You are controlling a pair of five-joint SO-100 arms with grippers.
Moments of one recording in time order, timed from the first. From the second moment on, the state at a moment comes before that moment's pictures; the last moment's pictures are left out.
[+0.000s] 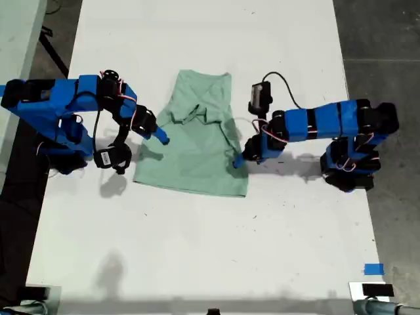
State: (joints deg) arm 0 -9.3 104.8 98.5 86.4 23.1; arm 1 -0.4 97.0 108.5 67.0 -12.4
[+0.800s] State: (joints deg) arm 0 -8.9 104.8 101.2 85.1 22.8; arm 1 -1.3 82.4 104.4 60.6 -11.4
